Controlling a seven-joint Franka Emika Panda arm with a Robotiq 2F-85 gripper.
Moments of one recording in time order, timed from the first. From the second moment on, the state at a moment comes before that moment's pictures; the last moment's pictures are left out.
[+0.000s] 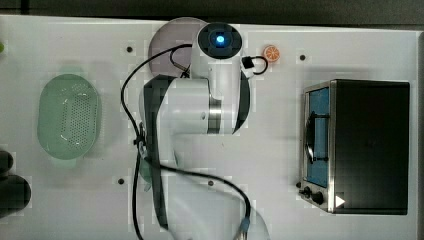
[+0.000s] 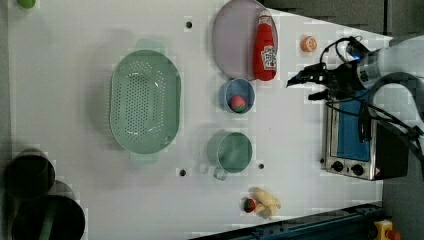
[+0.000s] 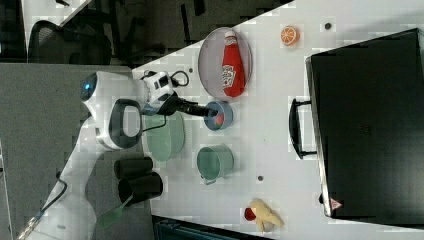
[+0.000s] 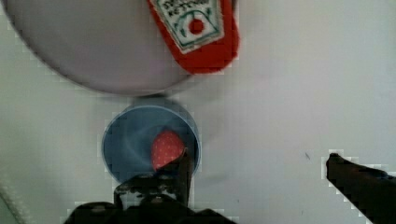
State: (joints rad) arm -0.10 0.36 0.14 -1.87 0.03 0.51 -0.39
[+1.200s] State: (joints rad) arm -0.09 0.82 0.13 -1.54 -0.03 0.69 -0.70
